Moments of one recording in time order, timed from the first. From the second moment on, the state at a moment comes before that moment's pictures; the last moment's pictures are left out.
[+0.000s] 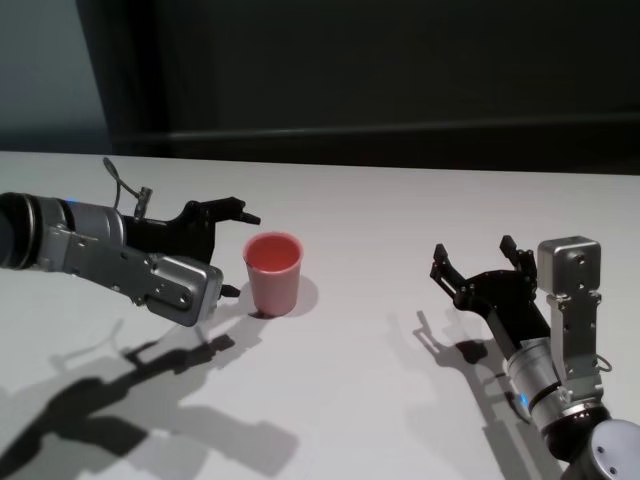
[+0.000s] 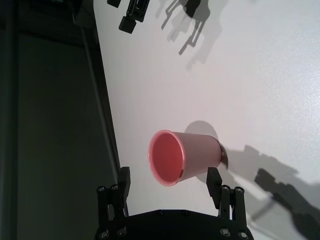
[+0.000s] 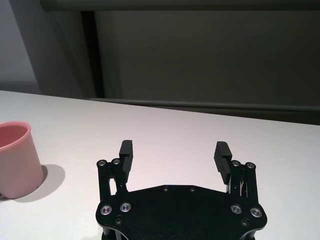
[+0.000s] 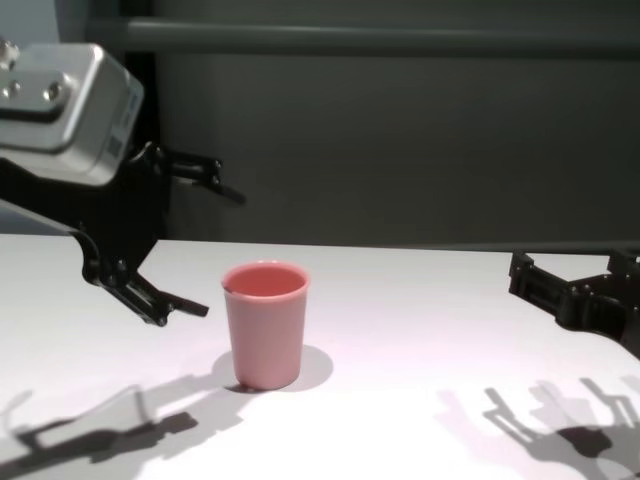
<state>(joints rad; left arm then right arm) -0.53 0.74 0.59 -1.62 0.41 -0.23 -0.86 -0.06 0.16 -0.26 -1.64 0.19 -0.04 -0.06</state>
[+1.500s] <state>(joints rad) -0.83 0.58 0.84 -1.34 0.54 -0.34 -1.06 -0.06 0.16 -0.26 -1.64 0.19 -0.04 -0.06</state>
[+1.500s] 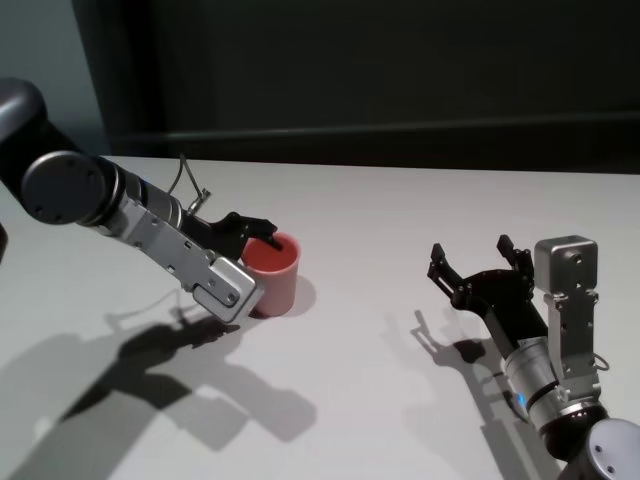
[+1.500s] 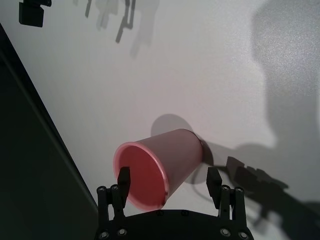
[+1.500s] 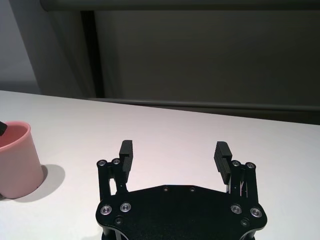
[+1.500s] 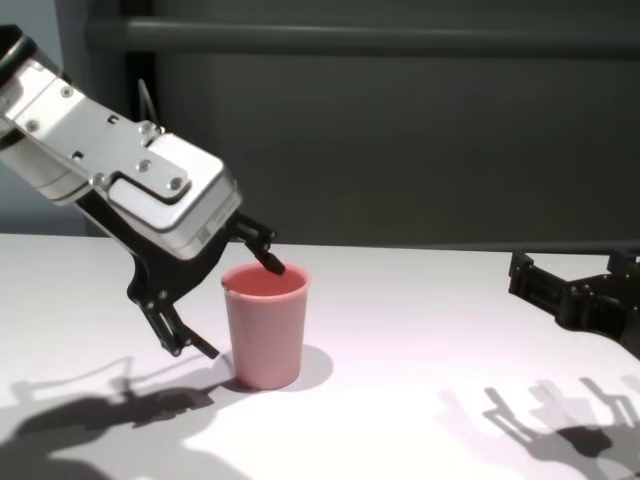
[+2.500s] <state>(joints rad) -0.86 0.55 0.91 -1.26 0.51 -0.36 -1.06 -0.06 0.16 -0.26 -1.64 0.19 -0.04 -0.06</state>
